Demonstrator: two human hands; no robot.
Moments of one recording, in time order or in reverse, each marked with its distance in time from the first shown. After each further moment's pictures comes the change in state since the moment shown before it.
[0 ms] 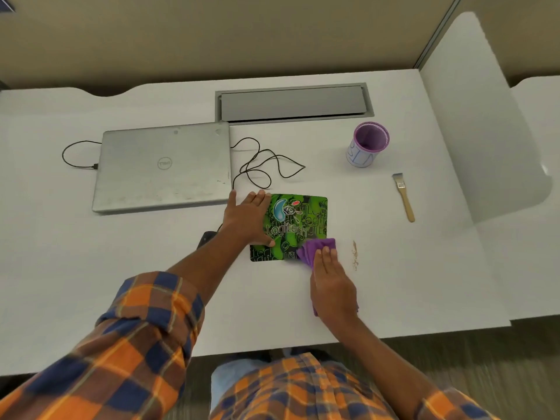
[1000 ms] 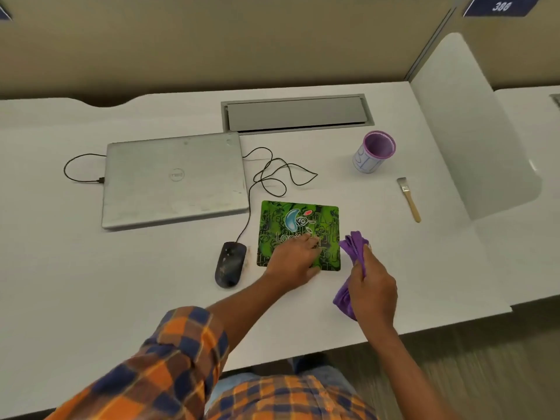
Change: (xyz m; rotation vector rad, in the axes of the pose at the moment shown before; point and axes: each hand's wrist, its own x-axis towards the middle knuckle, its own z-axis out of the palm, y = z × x) left_hand -0.044 0.048 0.049 -0.169 0.280 0.452; right_hand 0.005 -0.044 -0.058 0.353 0.200 0.595
